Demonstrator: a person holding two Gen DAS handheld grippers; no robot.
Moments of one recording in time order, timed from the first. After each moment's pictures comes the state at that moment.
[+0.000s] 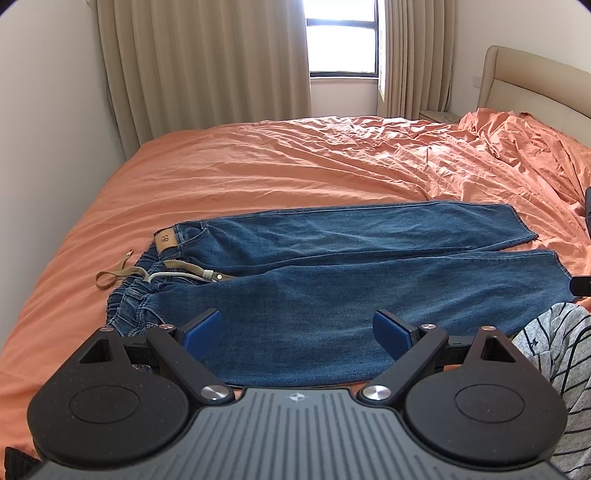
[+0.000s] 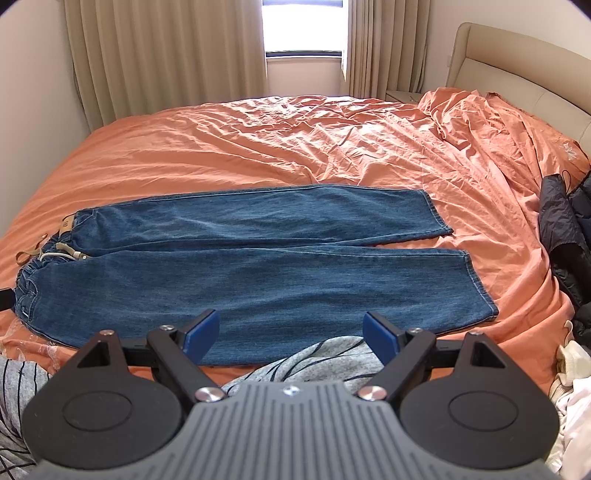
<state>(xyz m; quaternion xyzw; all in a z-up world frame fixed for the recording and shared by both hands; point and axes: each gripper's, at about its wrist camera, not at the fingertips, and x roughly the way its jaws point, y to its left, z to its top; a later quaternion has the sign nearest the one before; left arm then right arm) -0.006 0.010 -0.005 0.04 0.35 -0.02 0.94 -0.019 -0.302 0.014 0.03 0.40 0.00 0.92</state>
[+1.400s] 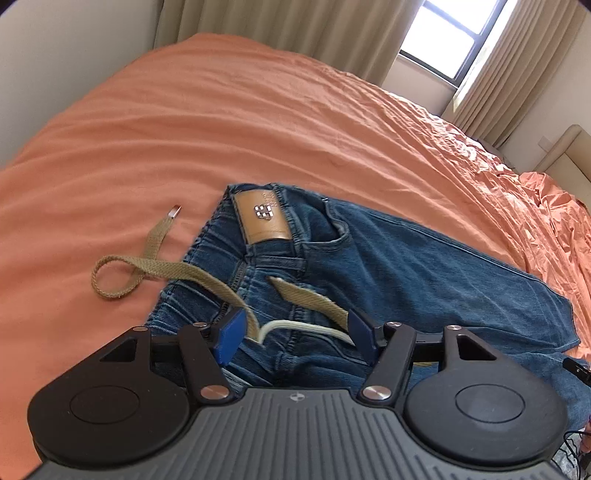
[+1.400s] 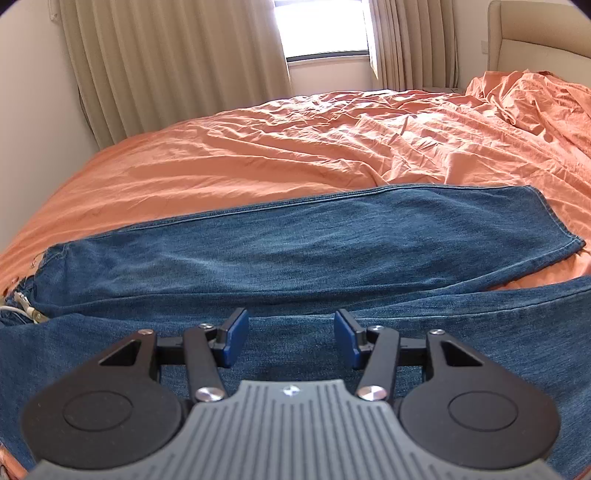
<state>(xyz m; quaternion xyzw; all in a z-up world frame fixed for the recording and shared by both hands) 0.216 0.293 -0.122 -0.16 0.43 -0.02 0.89 0.196 -0.265 -0.157 0.10 0.36 0.06 0.93</state>
